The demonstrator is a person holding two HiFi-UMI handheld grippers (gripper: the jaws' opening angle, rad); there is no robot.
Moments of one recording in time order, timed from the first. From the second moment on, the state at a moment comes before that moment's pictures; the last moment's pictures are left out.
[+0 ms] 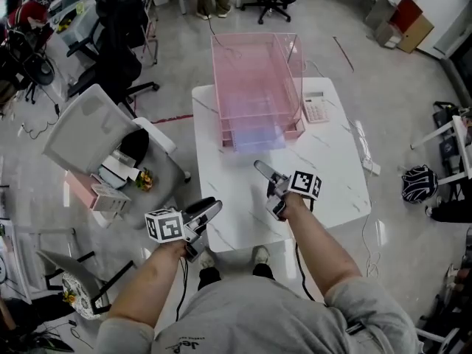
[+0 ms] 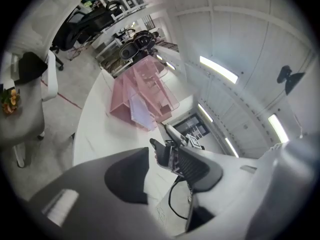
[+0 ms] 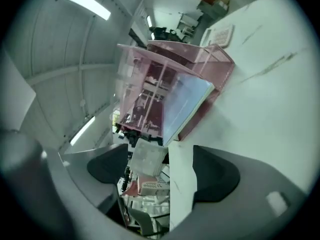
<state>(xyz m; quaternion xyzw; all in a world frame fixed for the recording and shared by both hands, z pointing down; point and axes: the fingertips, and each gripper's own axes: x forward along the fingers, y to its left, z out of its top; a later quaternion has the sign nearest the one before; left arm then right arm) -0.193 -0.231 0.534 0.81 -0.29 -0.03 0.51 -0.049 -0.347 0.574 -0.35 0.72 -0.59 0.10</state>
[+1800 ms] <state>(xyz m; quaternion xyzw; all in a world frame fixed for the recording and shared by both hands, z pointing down) -0.052 -0.044 0.377 0.88 -0.45 -0.03 0.15 0.188 -0.106 0.387 -0.31 0.94 -0.14 -0.09</state>
